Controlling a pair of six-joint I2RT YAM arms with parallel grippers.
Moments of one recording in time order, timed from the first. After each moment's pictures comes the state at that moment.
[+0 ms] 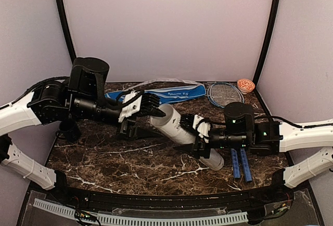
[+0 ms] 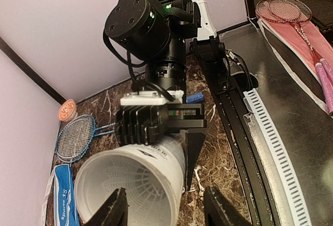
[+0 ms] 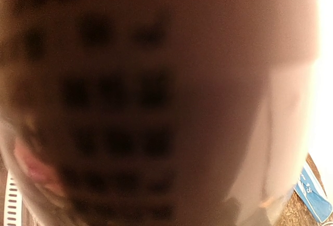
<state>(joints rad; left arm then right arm) -1.19 1.24 1.34 -0.56 0.26 0.55 1.18 1.17 0.76 0.08 -0.10 -0.28</state>
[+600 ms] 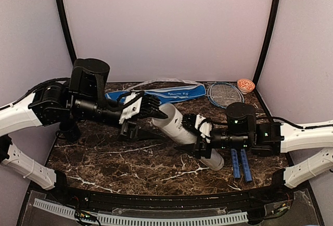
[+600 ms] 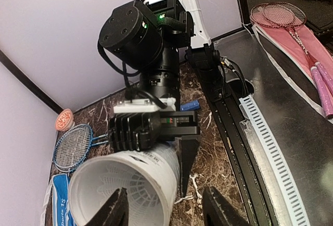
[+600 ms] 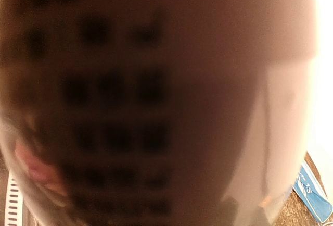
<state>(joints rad) -1.20 1.25 1.33 -0.52 0.30 0.56 1.18 1.15 0.75 0.09 -0.11 -0.28</state>
